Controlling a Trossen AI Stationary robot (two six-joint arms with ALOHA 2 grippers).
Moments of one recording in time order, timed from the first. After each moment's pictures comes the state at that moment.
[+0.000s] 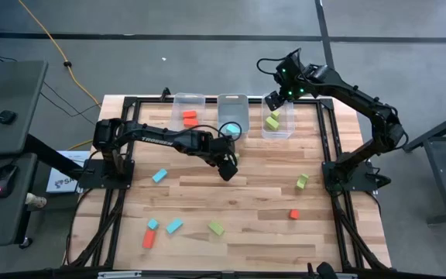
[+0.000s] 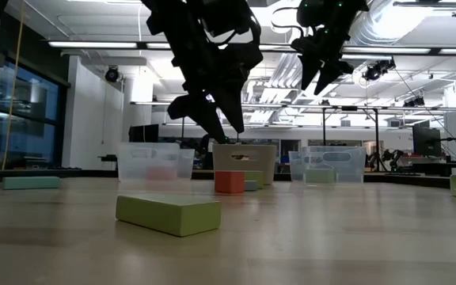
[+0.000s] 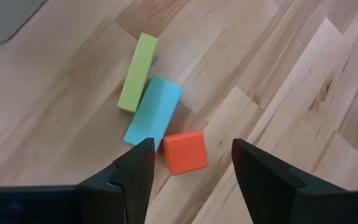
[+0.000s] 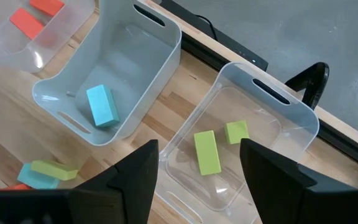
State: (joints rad) left arm 0.17 1.86 1.35 -0.58 -0.03 -0.63; right arm -0.70 1.50 1.49 -1.03 0.03 0.25
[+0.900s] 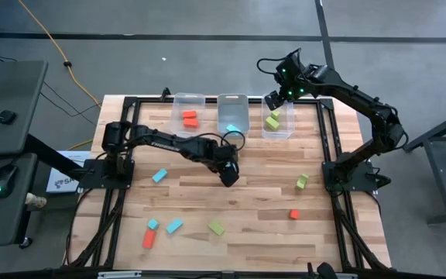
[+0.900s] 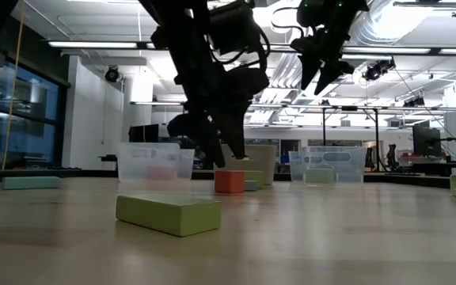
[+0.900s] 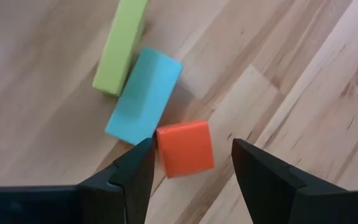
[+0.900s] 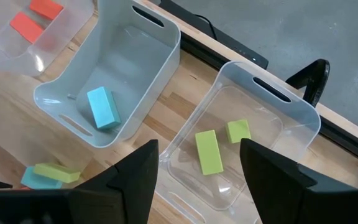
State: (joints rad) left arm 0.14 1.95 1.35 -0.55 -0.03 -0.66; right arm -0.70 1.50 1.49 -1.03 0.03 0.27
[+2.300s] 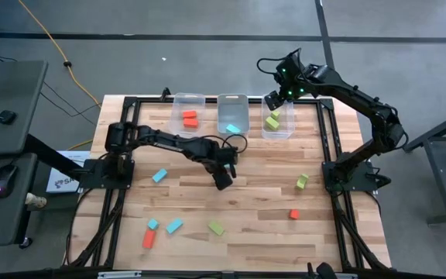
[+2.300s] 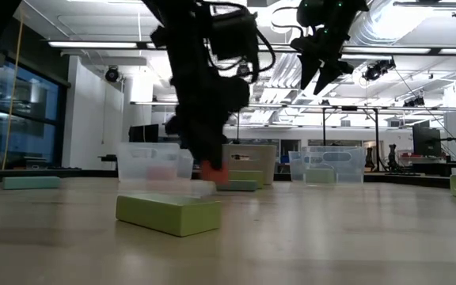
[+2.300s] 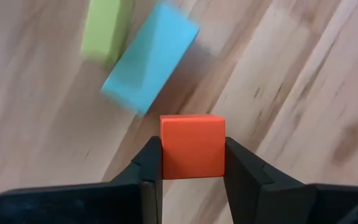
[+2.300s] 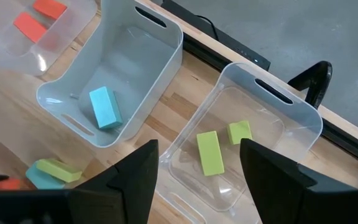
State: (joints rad) left arm 0.14 1.98 1.38 -0.70 -0.01 -0.47; right arm -0.70 1.50 1.49 -1.03 0.02 0.26
